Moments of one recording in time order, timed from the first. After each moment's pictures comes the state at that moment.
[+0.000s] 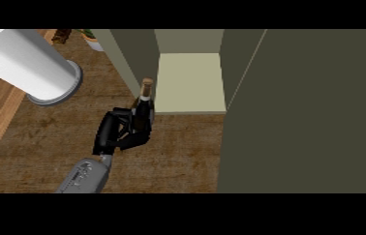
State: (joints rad) left arm -0.25 0.20 -0.32 -1.09 0.11 0.34 -0.29; right arm 0.43 -0.13 0.19 -2.42 -0.20 0.25 0.17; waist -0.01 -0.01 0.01
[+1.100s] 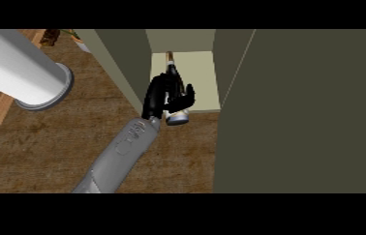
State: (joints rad) left arm -0.66 0.01 -0.38 -0.82 0.03 0.55 -0.07; right arm 0.43 -0.14 0.12 -2.41 -0.24 0.31 0.15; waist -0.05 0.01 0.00
